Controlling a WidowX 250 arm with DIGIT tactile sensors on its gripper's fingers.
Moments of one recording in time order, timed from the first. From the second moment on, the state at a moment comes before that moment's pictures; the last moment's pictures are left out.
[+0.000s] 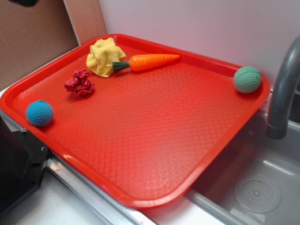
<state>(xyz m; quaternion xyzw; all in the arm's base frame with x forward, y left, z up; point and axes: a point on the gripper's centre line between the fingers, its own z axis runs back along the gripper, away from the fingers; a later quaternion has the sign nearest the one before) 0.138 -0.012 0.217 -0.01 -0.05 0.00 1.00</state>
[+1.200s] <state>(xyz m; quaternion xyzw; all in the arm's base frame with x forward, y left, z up) 0.264 0.017 0.089 0.01 -0.08 -0.17 0.98</state>
